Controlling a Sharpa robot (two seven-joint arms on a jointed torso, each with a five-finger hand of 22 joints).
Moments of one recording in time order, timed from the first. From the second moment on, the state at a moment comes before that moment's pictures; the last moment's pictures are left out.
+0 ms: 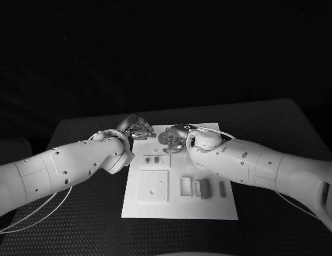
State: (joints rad) left arm 1.19 -0.59 -0.12 1.24 -0.82 -0.54 -0.07; left_hand 1.10 -0.12 0.61 -0.27 0.08 0.90 0.16 0.29 0.61 1.10 0.11 0.25 0.35 0.84 0.07 0.95 0.31 0.02 0.92 -0.02 0.07 1.23; right arm 1.15 -0.31 -0.11 0.99 -1.55 -0.22 -0.27; right_hand 0.98 -0.18 0.64 -0.17 0.10 0.98 0.10 0.32 0.54 0.96 0.01 1.32 0.98 1.03 -0.09 1.61 0.85 0.26 0.99 0.02 1.05 1.31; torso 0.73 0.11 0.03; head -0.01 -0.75
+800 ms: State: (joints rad) left arm 1.19 -0.59 -0.12 1.24 -0.82 -0.54 -0.07; left_hand 1.10 -0.12 0.61 -0.27 0.08 0.90 0.16 0.29 0.61 1.10 0.11 0.25 0.35 0.84 0.07 0.95 0.31 0.02 0.92 -0.02 0.07 1.23; right arm 1.14 -0.31 -0.11 1.01 -1.56 -0.21 -0.27; right_hand 1.02 -0.12 0.65 -0.28 0.10 0.98 0.10 0.32 0.54 0.95 0.00 1.32 0.98 1.02 -0.09 1.61 0.85 0.26 0.99 0.02 1.05 1.31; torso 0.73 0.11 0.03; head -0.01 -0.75
